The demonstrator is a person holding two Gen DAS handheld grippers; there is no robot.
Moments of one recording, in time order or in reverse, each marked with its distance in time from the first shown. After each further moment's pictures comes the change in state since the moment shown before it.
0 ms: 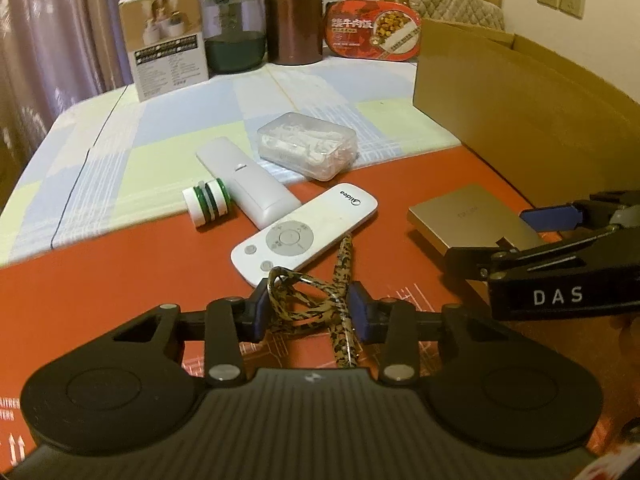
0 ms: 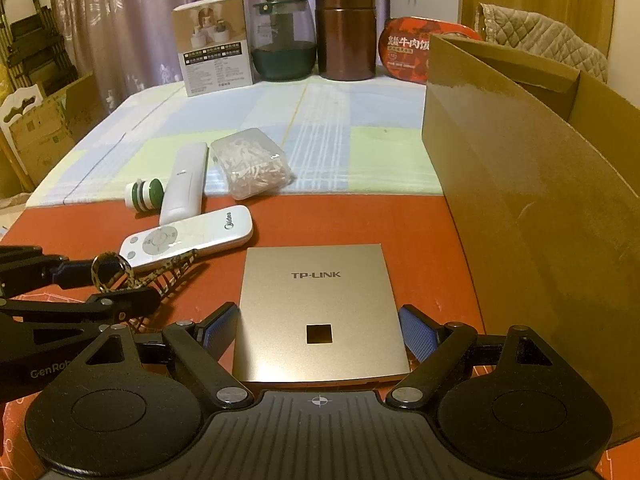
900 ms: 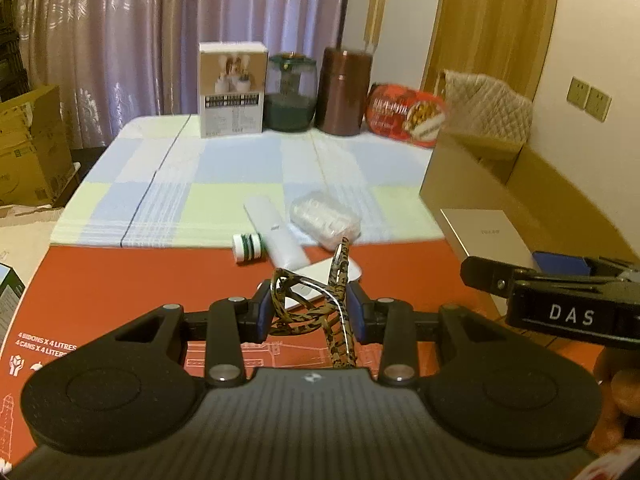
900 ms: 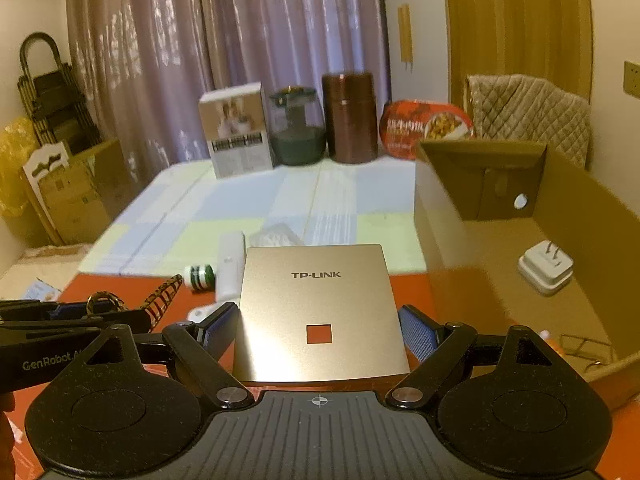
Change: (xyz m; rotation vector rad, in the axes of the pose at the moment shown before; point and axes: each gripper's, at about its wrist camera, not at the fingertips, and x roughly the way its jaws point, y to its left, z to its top) left arm -0.118 -0.012 0.026 -0.217 -0.132 0.065; right arm -0.113 0.004 0.025 0.040 -0.187 0.055
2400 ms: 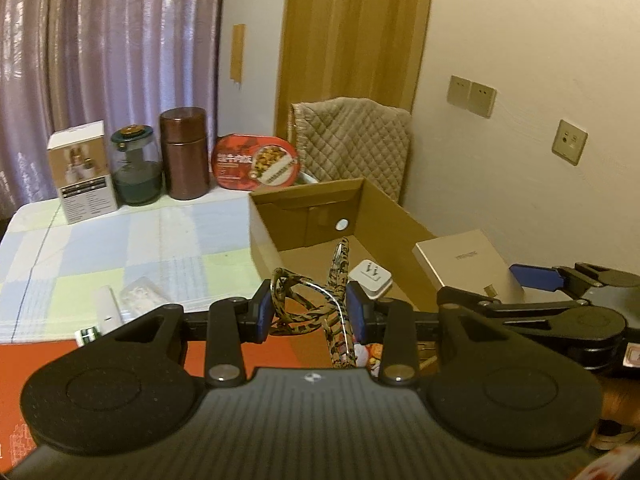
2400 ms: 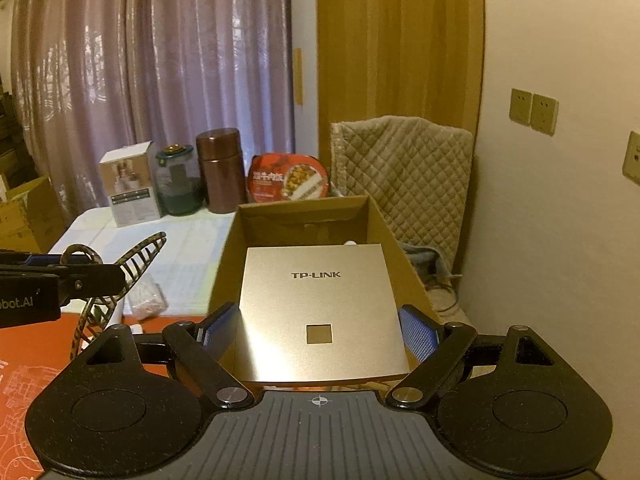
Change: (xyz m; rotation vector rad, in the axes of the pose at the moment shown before) left arm -0.021 -0.188 0.063 0.183 -0.044 -0.224; right arm -0.112 -0.147 0.038 0.027 -0.049 -0.213
